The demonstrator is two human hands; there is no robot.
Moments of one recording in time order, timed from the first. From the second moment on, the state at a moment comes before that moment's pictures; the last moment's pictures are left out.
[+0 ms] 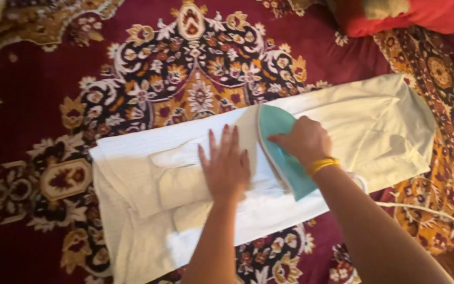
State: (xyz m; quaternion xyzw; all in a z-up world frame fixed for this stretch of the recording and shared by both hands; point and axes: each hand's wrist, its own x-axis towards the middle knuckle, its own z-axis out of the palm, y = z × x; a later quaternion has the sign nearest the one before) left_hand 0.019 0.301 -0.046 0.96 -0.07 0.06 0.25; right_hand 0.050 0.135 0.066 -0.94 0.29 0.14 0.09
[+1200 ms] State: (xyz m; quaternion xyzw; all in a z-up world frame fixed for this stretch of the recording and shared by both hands) left_hand 0.022 0.299 -0.043 0.98 -0.07 0.10 0.14; right_hand 0.024 -0.011 0.057 -0.93 0.34 0.13 0.09
